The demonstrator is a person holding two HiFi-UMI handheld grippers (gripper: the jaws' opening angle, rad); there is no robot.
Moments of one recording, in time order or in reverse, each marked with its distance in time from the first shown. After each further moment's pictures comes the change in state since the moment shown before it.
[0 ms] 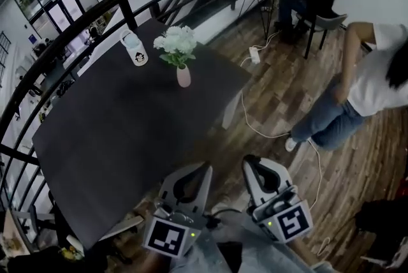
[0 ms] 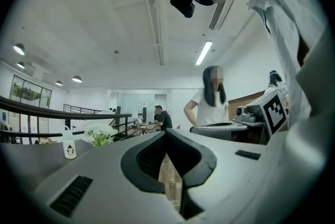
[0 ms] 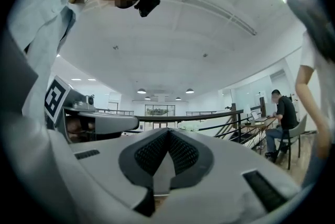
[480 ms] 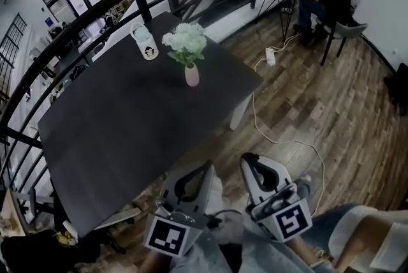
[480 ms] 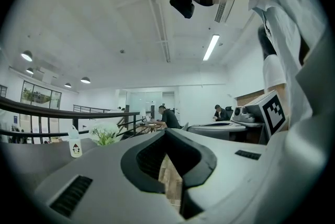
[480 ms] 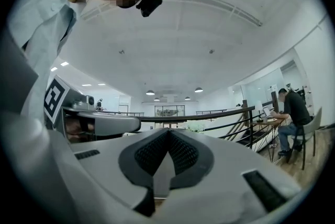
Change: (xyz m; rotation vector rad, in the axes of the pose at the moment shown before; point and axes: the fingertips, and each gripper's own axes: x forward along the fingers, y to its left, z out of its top) left arm 0.035 0.008 -0.008 0.000 0.028 0.109; right arm 0.030 -0.029 -0.008 0.023 -0.009 0.132
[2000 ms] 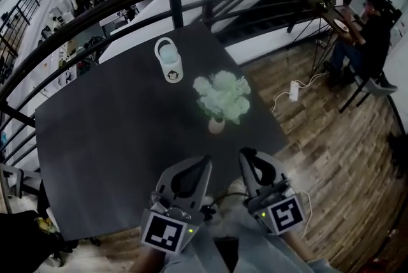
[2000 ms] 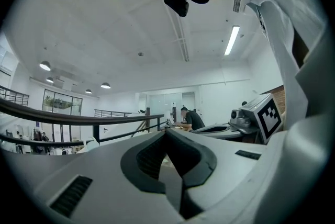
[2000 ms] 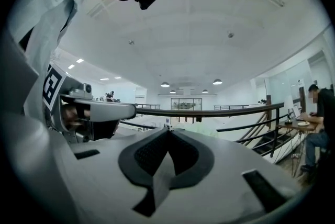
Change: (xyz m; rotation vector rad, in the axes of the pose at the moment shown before) left arm 0.127 0.199 0.012 0.013 -0.020 0.211; right arm 0.241 -0.093 -0.017 -0.067 0.090 0.214
